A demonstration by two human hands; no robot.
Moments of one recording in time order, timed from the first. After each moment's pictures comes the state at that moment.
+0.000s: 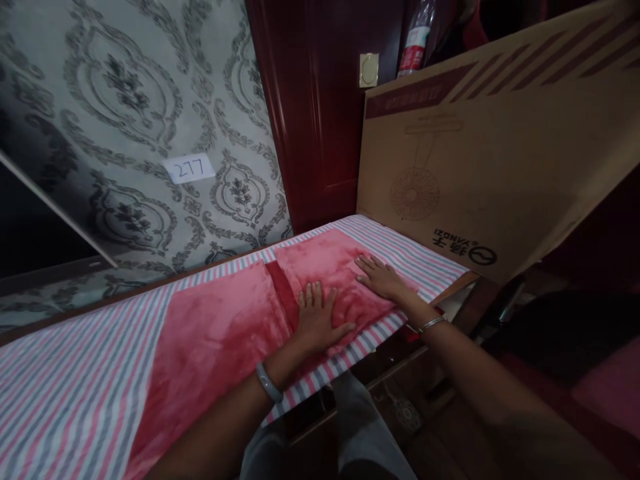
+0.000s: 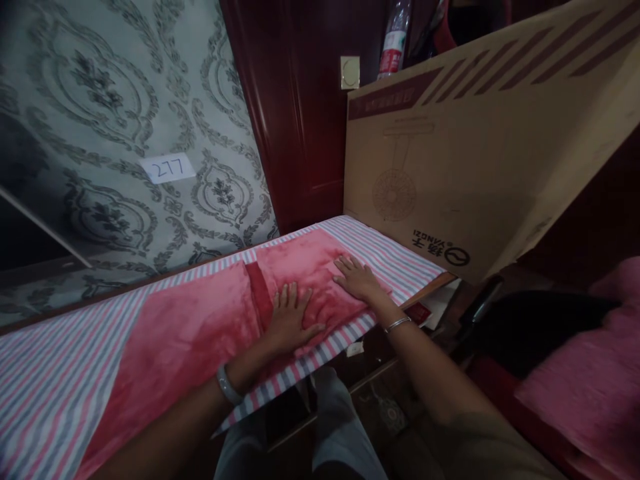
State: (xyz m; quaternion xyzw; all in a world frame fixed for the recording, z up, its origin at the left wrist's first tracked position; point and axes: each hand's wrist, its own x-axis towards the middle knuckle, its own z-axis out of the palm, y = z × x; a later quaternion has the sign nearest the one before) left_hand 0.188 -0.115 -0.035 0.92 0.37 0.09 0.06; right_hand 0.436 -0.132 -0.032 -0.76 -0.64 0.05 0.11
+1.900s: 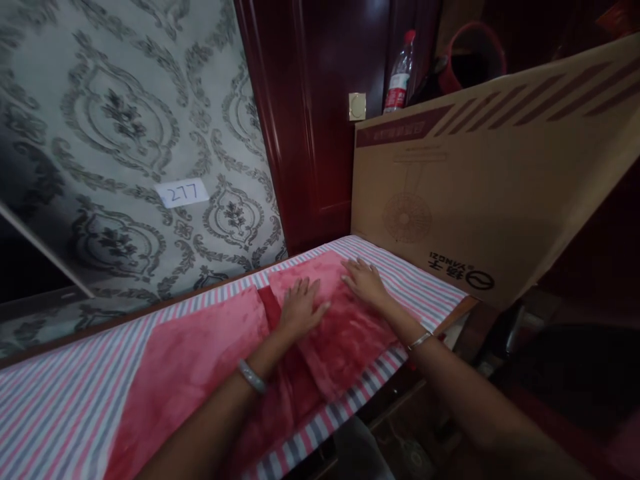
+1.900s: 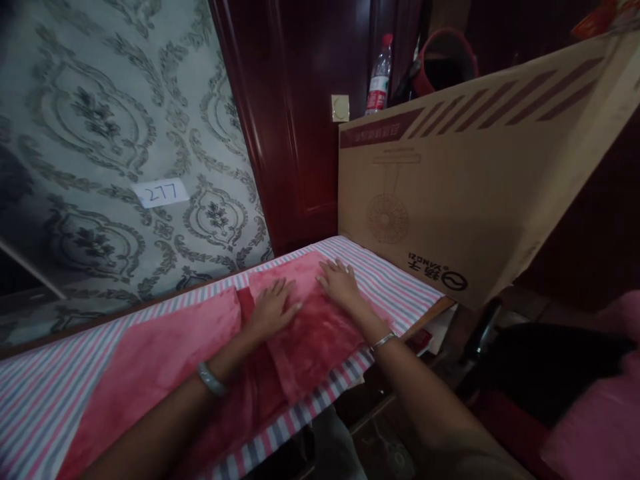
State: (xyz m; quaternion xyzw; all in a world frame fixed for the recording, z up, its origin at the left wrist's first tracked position) left_hand 0.202 -0.056 0.022 0.92 0.39 0.10 0.03; right_hand 0.425 -0.084 0.003 -0.75 -0.62 -0.06 0.22
